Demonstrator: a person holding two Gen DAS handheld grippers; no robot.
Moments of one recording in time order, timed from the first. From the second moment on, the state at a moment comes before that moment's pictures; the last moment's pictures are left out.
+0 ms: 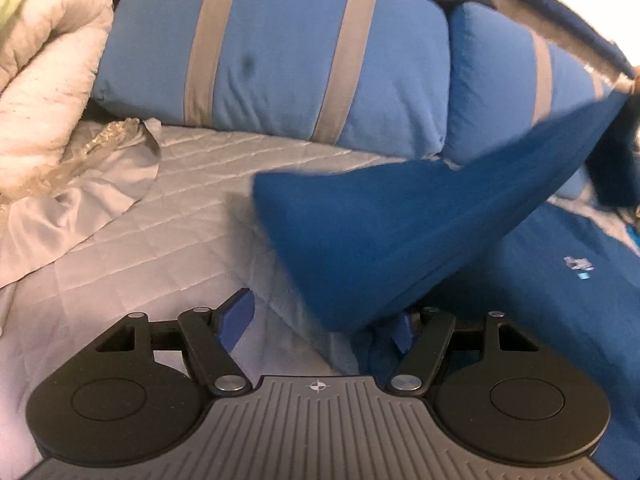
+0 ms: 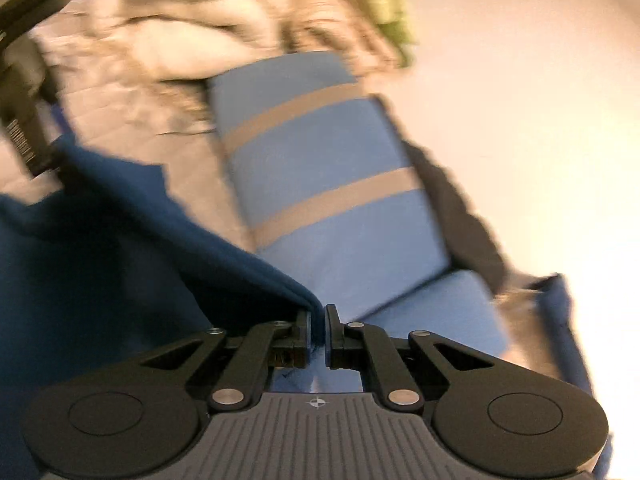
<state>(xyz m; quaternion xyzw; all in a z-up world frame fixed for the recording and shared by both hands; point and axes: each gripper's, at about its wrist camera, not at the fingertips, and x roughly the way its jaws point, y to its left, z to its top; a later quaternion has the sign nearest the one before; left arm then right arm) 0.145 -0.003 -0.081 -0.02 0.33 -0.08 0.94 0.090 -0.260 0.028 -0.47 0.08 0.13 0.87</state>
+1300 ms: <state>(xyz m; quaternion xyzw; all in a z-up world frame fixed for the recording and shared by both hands) 0.063 0.003 -0.019 0.03 0.32 -0.12 0.94 0.046 -0.402 -0.045 -0.35 0.35 0.24 0.83</state>
